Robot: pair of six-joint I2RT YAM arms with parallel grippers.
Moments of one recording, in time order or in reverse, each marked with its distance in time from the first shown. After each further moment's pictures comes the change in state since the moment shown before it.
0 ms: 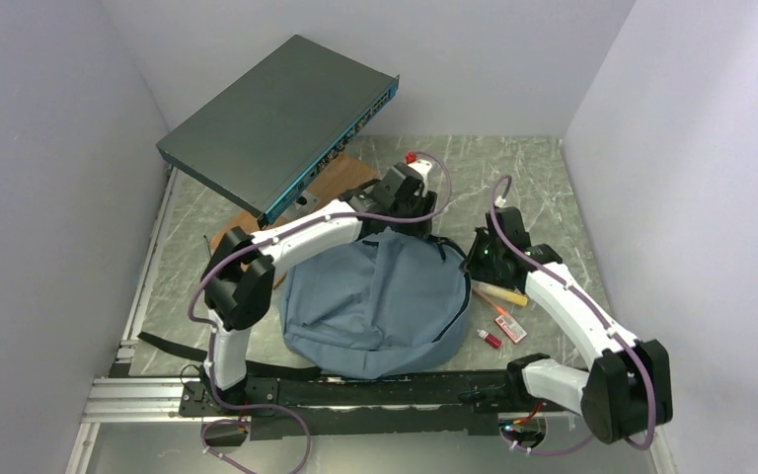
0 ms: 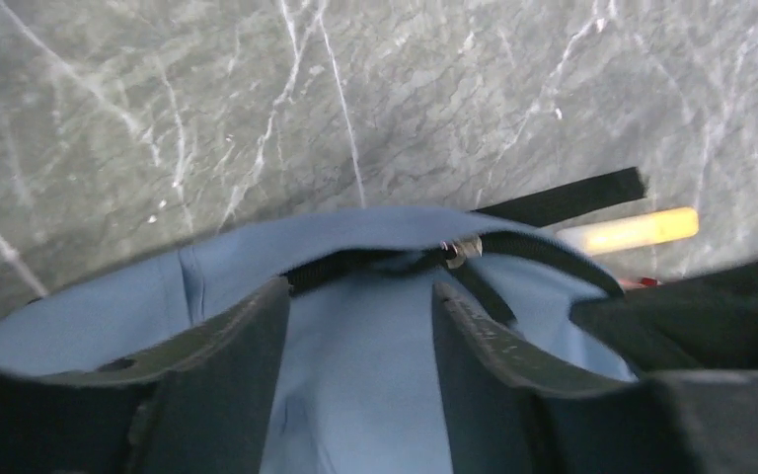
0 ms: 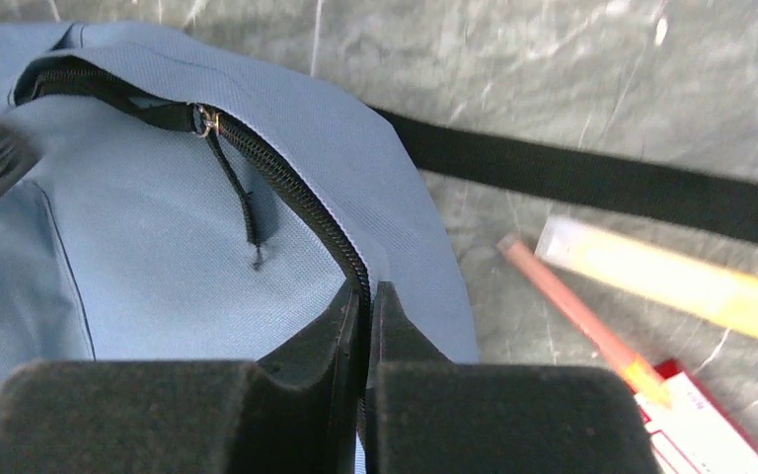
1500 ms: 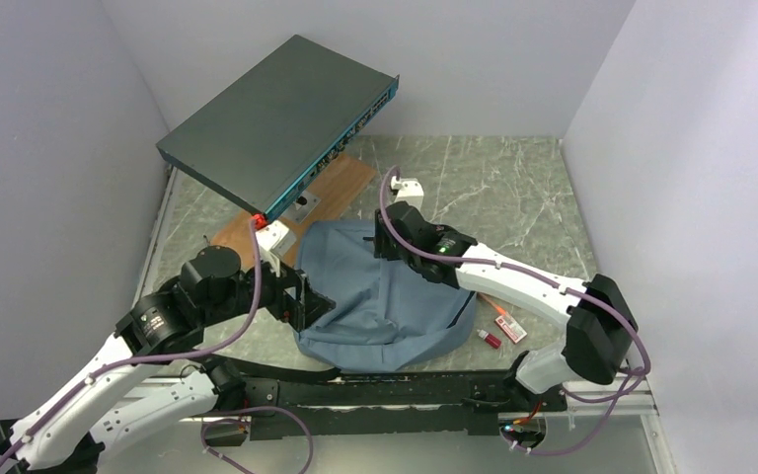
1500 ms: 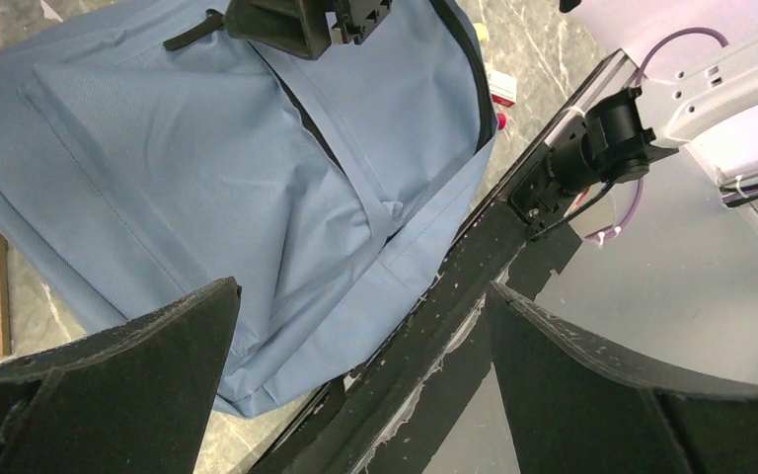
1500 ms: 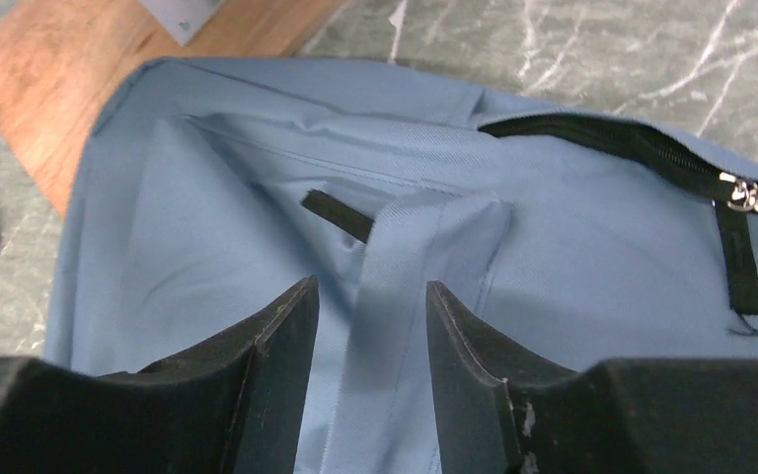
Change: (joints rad) left arm 0.012 -1.333 -0.698 -0.314 0.172 0.040; right arm 0.604 0.352 0.376 0.217 0.426 -0.026
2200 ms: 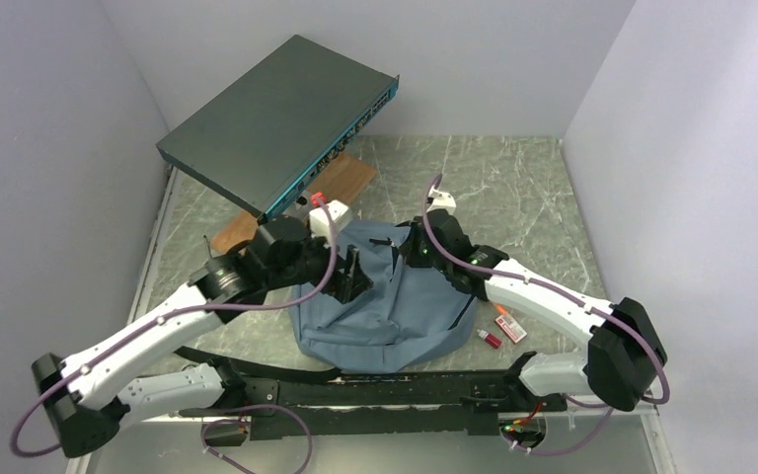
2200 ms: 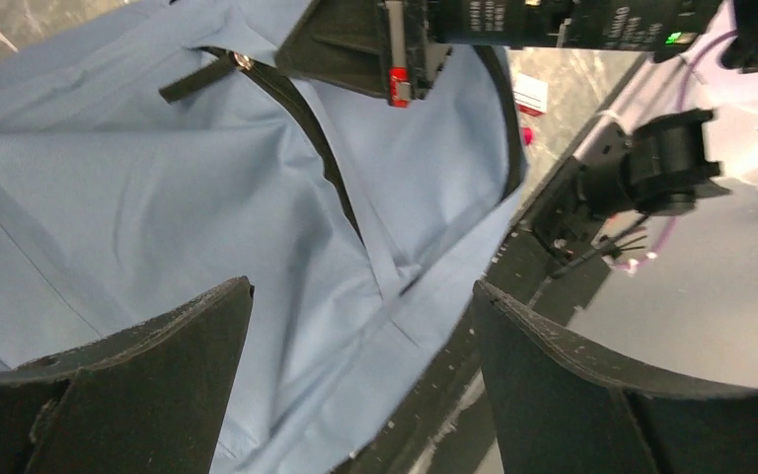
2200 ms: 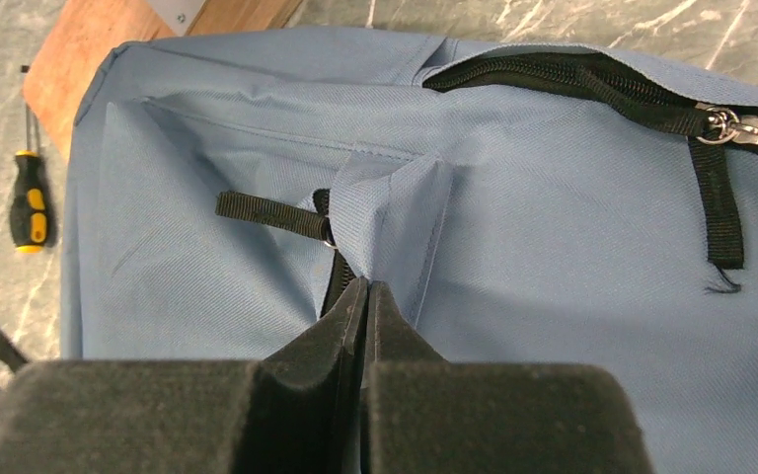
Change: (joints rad) left arm -0.016 0.297 0.031 0.183 0.021 -0.002; right arm -0.111 -0.166 -0.246 0.115 -0.127 0.084
